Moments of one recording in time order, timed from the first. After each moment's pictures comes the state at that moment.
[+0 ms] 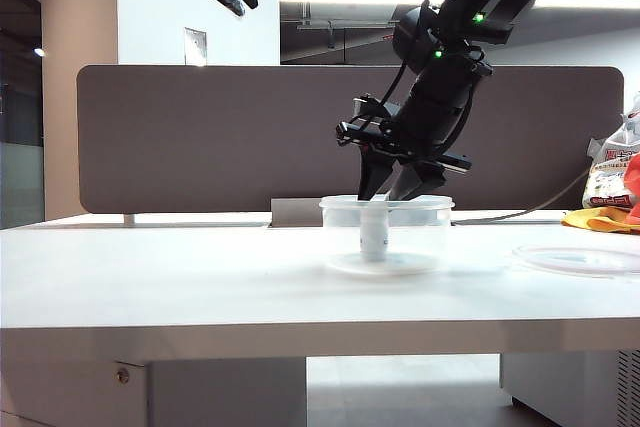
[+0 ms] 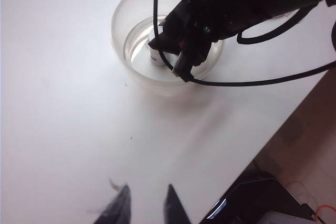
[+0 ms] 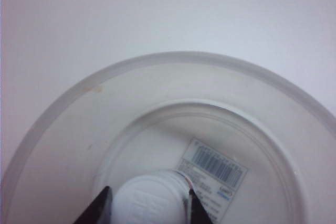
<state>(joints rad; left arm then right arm) -0.48 1.66 1.85 -1.06 0.22 0.14 0.39 2.10 1.69 -0.44 -0.20 0.11</state>
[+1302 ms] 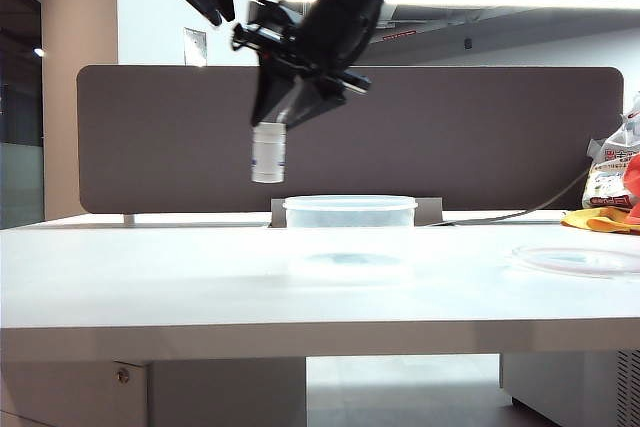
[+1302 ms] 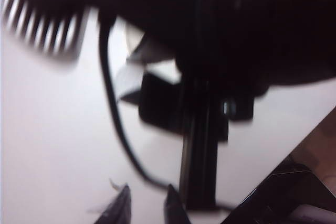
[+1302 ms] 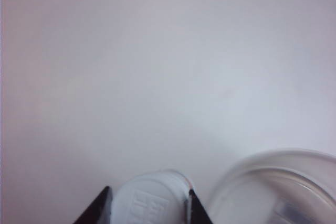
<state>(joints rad) -0.48 1.66 1.85 -1.09 0.09 0.18 0.61 2.10 1.98 -0.61 -0.22 0.02</state>
